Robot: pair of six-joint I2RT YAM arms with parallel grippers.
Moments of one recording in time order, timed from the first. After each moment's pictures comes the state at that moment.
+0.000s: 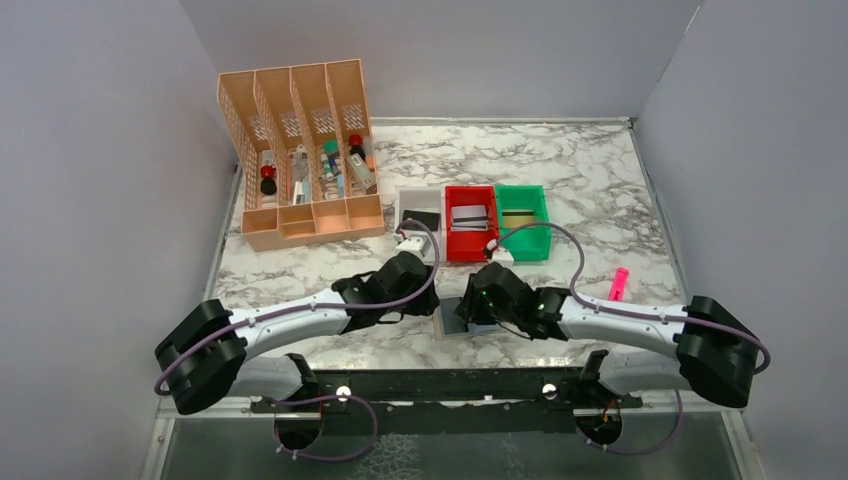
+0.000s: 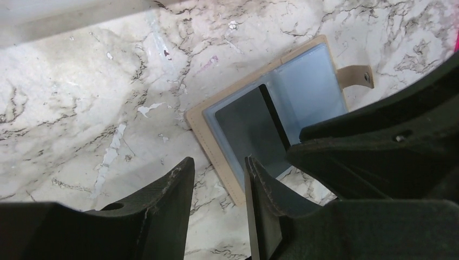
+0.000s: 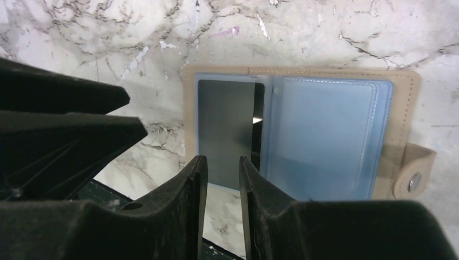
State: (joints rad) left arm -0.97 1.26 0.63 -0.12 -0.12 -0.70; right arm 1.04 1.21 0.56 -0.15 0.25 0.91
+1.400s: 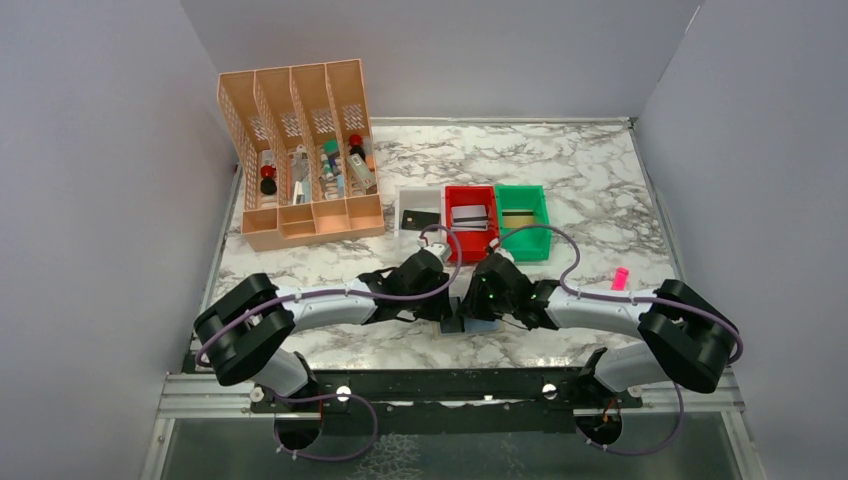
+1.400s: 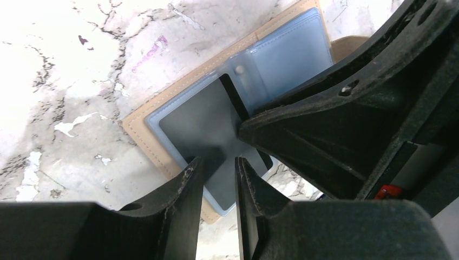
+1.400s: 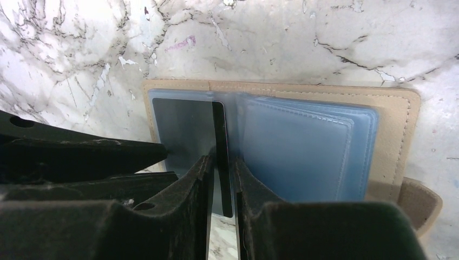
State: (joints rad) left arm -0.97 1.48 0.68 -0.03 0.06 -0.70; right arm 0.89 1.38 0.53 -0.02 0.04 0.94
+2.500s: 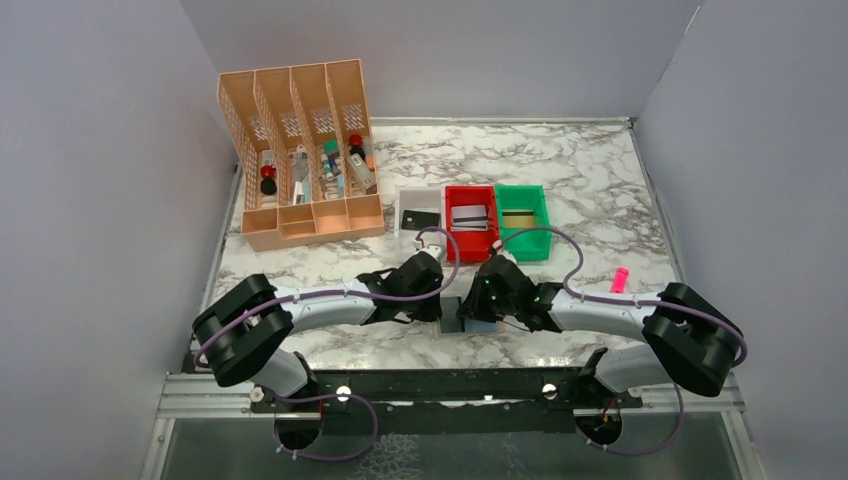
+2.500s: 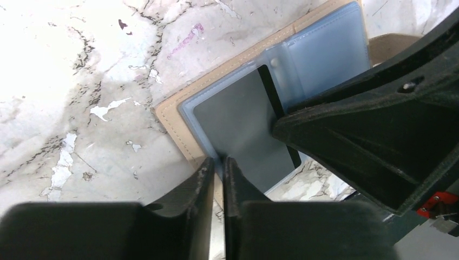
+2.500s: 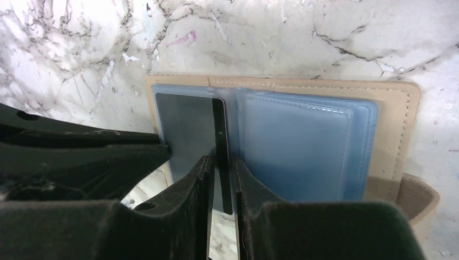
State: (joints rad) left arm -0.97 1.47 0.68 -0.10 0.01 -0.69; right arm 0.89 1.36 0.51 0.00 0.02 0.97
